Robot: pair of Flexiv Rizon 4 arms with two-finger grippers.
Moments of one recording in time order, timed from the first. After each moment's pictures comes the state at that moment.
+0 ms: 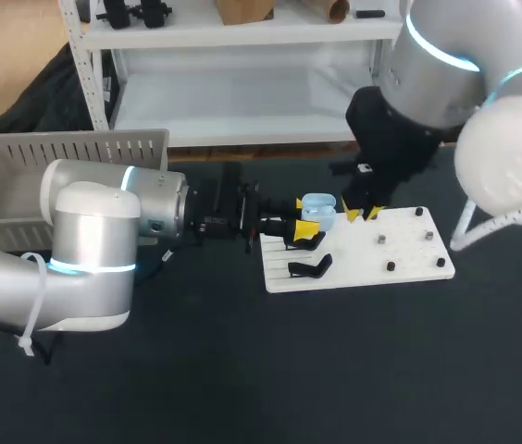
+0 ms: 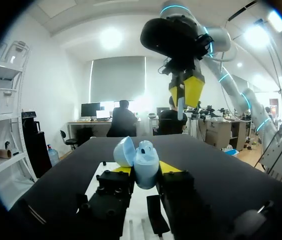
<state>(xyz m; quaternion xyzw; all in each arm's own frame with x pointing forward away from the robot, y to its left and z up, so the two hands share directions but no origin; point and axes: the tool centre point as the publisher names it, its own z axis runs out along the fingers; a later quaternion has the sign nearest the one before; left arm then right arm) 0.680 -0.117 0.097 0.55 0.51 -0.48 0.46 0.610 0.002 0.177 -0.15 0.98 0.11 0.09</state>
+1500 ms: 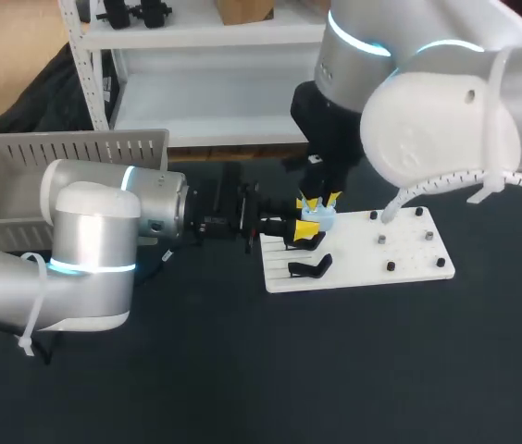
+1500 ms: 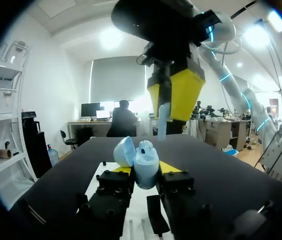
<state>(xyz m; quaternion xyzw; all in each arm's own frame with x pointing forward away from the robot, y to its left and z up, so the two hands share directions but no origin) 0.680 -0.117 0.097 0.55 0.51 -0.48 0.46 0.648 0.049 0.164 -0.22 0.97 0.07 0.09</state>
